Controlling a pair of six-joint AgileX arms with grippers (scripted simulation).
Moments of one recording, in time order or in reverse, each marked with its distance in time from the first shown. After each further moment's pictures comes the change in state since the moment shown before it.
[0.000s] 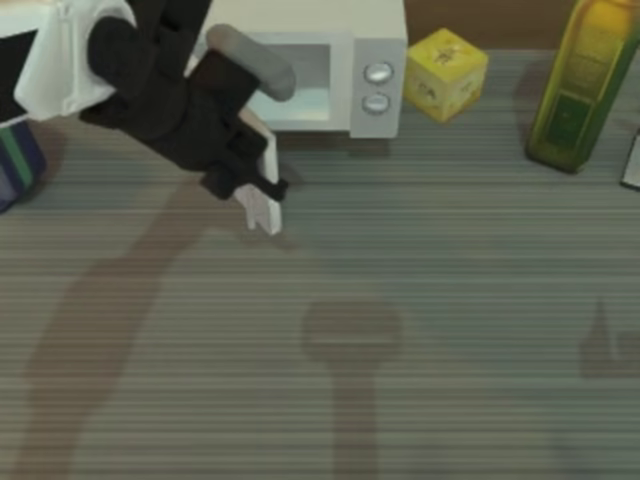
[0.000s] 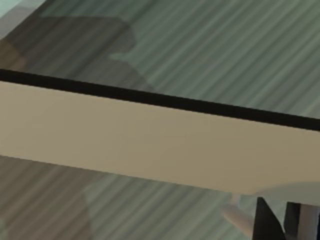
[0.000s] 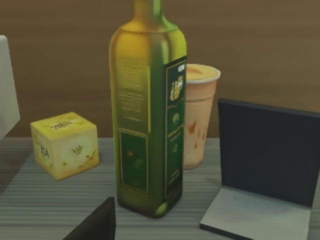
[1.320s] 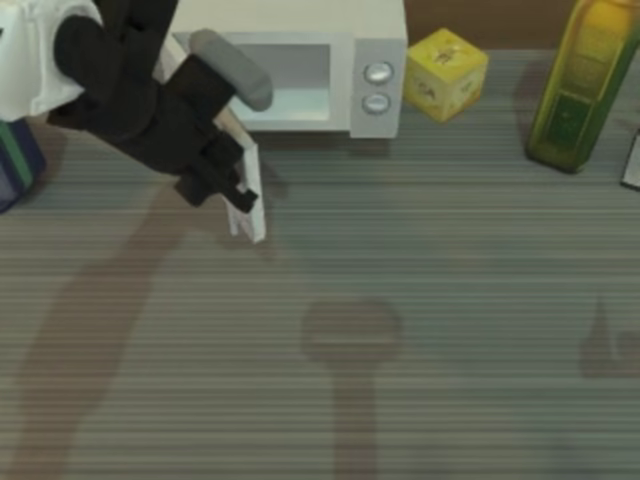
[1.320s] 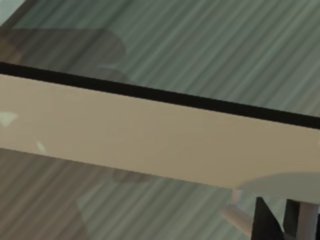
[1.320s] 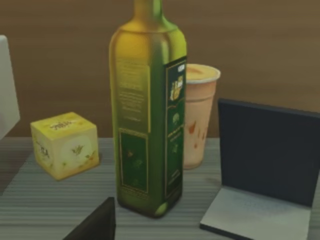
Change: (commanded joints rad) left arm 0.051 -0.031 -0.028 -0.022 0.061 0.127; right arm 0.000 0.000 0.000 0.000 0.000 0.000
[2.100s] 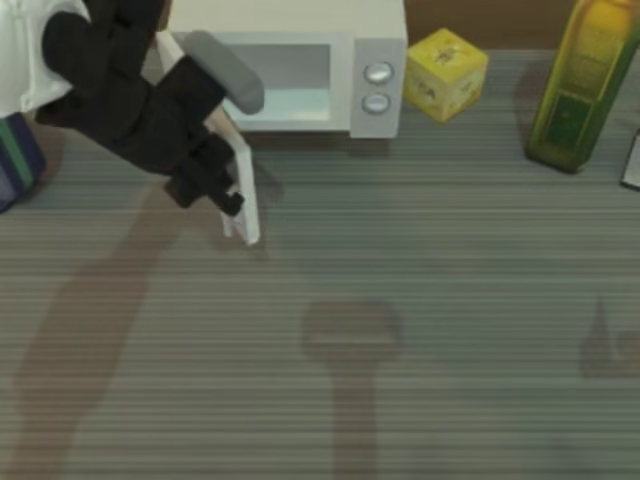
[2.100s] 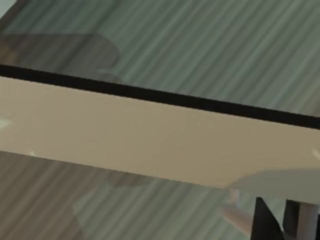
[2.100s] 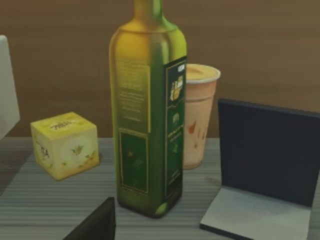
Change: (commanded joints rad) left arm 0.024 0.001 -0.004 -0.024 0.035 0.062; right arm 0.000 0.000 0.000 0.000 0.000 0.000
